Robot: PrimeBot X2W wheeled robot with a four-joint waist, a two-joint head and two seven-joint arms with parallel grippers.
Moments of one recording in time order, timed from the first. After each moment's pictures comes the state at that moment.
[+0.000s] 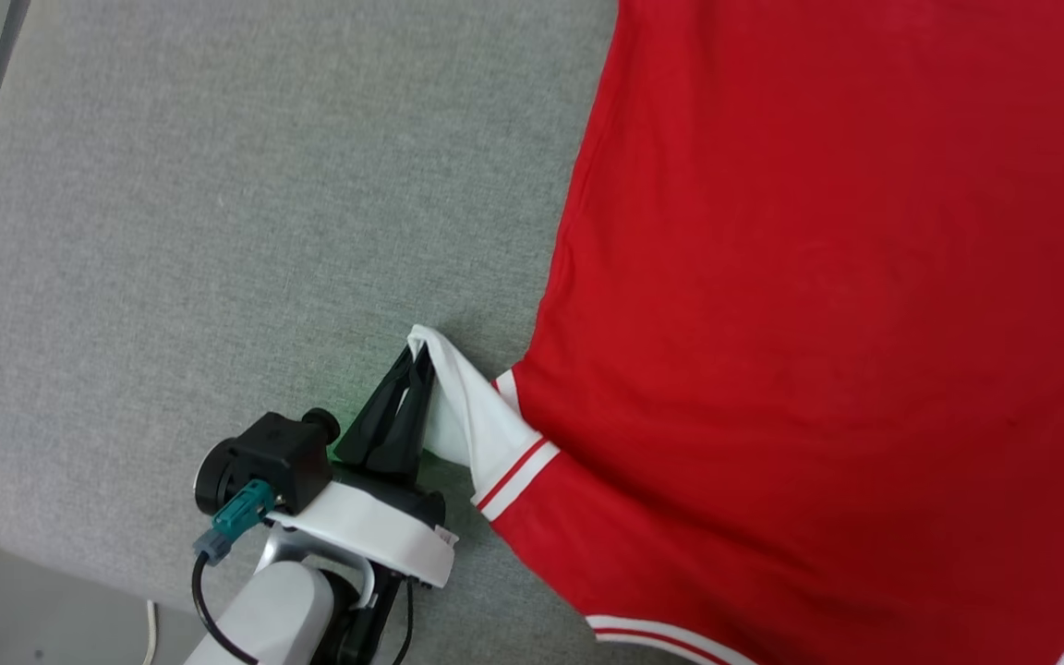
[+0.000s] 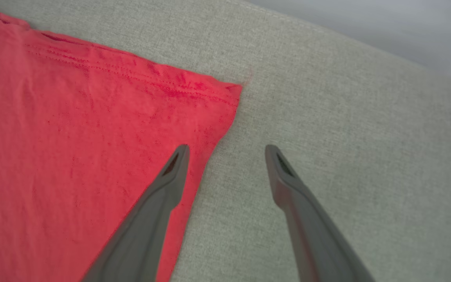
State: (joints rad) left arm -0.26 0.30 -0.47 0.06 -0.52 0.08 -0.26; right arm -0.99 -0.68 0.08 0.34 0.52 0.13 1.10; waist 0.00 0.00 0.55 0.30
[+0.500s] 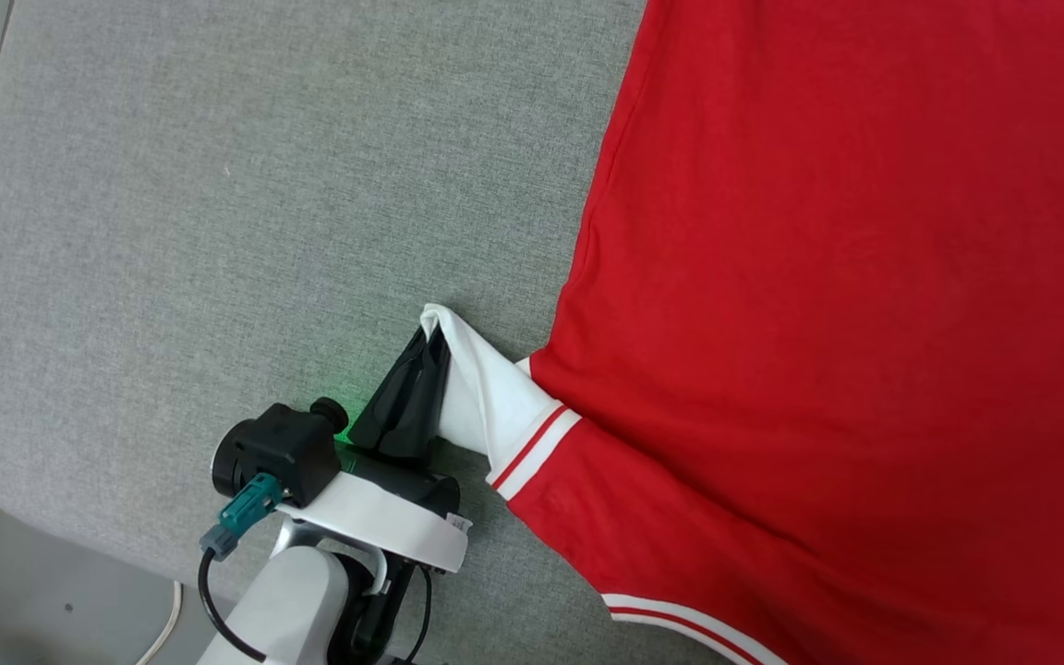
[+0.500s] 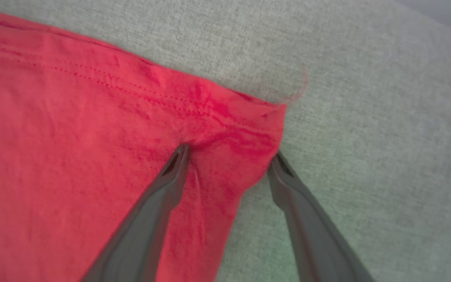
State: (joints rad) left arm -0.28 0.21 -0.40 0.10 -0.44 0.00 -0.26; right arm -1.06 -0.64 0.12 0.46 0.44 0.13 1.14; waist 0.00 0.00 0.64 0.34
